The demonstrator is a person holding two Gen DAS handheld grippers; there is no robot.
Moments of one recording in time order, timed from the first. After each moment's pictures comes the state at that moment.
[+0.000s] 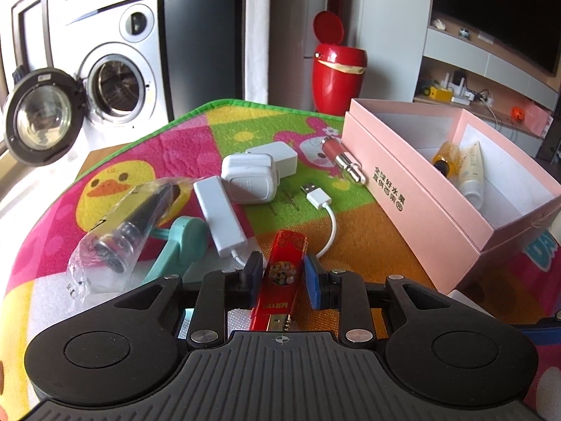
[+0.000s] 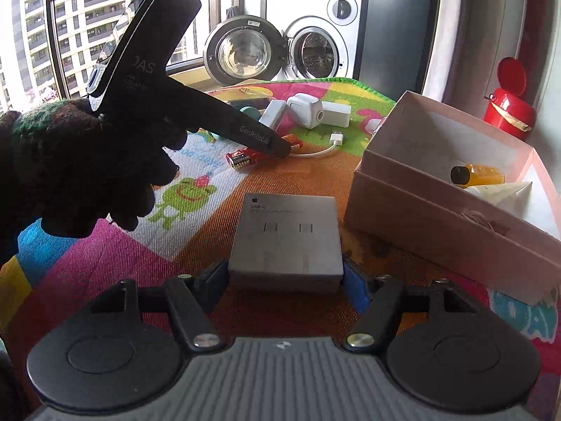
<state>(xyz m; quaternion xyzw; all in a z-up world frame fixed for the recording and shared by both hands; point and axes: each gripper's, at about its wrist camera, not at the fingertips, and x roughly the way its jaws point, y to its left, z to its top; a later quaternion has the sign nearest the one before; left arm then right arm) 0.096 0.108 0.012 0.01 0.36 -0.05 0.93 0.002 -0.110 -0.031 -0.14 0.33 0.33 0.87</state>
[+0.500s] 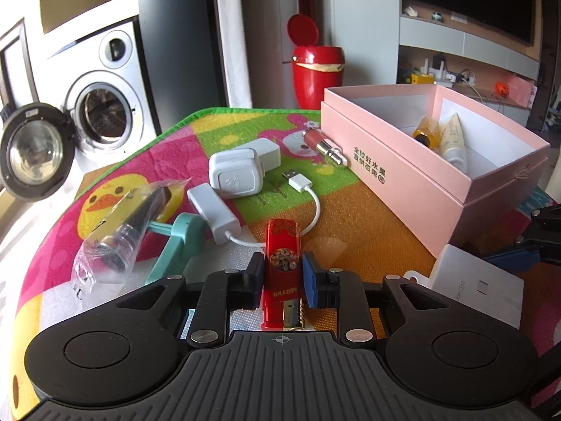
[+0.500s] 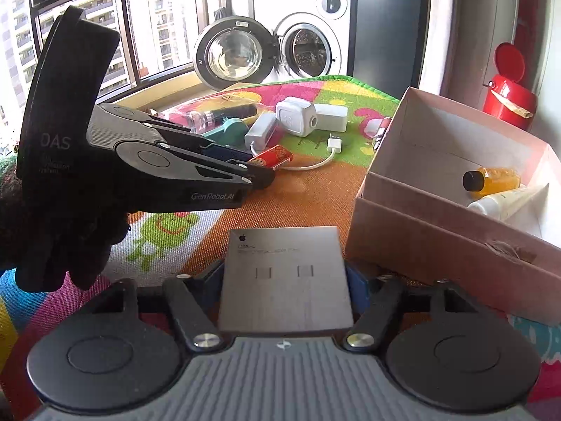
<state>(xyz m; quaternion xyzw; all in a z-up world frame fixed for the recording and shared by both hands) 0.069 0.103 0.008 0.06 0.34 -0.08 0.94 0.035 -0.095 -0.026 -0.12 0.35 0.33 0.87</state>
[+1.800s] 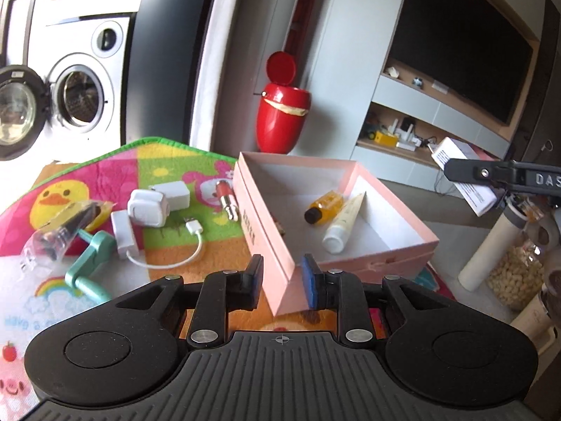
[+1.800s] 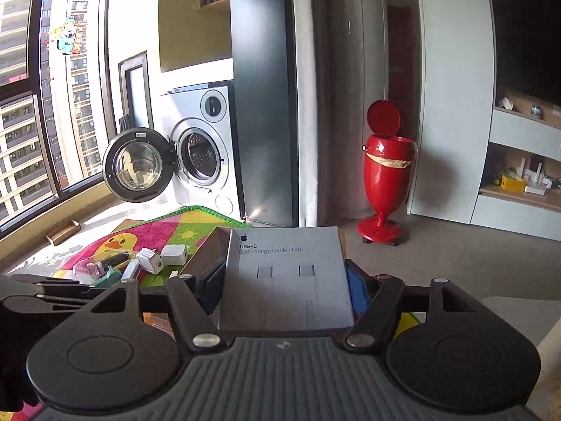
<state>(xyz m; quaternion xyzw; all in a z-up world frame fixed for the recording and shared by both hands) 0.038 0.057 0.065 -0.08 0.31 -0.13 0.94 0.077 -0.247 0.087 -0.01 0.24 0.19 0.95</state>
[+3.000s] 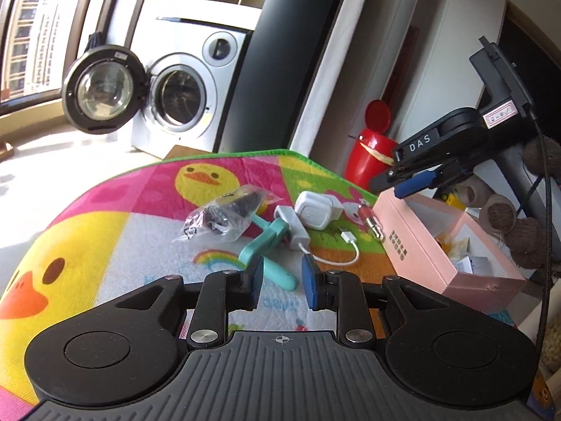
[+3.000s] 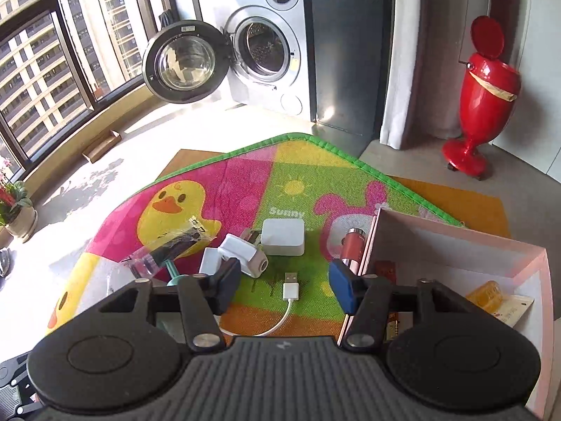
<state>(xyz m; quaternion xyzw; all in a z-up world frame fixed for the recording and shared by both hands) -0.001 0.178 0.033 -0.17 0.24 0.01 0.95 0.212 -0.016 0.056 -0.10 0.44 0.23 0.86</state>
